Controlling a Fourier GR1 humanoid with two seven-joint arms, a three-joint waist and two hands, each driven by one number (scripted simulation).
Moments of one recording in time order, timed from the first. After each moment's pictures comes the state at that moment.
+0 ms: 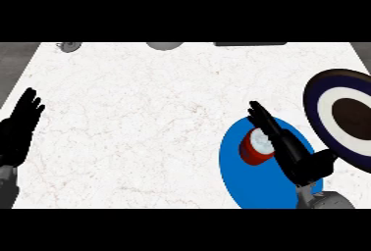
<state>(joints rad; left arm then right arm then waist) -0.14 0.57 -0.05 -1.29 0.40 0.21 -0.01 -0.10 -0.31 0.32 -1.62 -0.29 0.01 0.06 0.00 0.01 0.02</state>
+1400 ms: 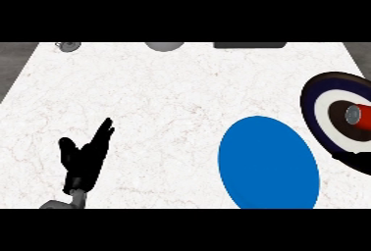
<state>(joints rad) -0.02 0.29 -0.27 -1.42 0.33 0.24 0.13 -0.04 -0.73 -0.06 -1.81 -0.02 -0.05 0.21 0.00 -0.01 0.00</state>
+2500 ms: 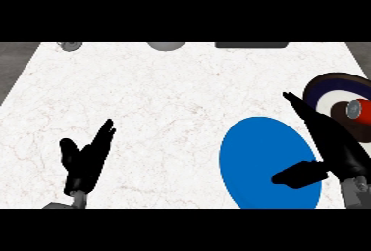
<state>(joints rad) 0.00 0.25 -0.23 -1.43 0.27 0.19 0.16 -0.22 -0.56 0.31 -1.92 0.32 0.13 0.81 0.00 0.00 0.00</state>
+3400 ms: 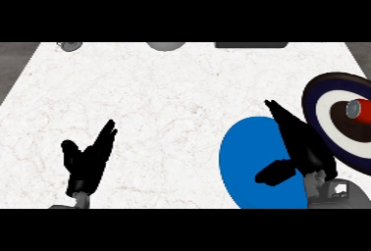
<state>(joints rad) 0.01 0.19 -0.18 -1.45 0.21 0.16 0.17 -0.22 -0.37 0.35 -1.82 0.55 0.22 0.84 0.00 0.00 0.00</state>
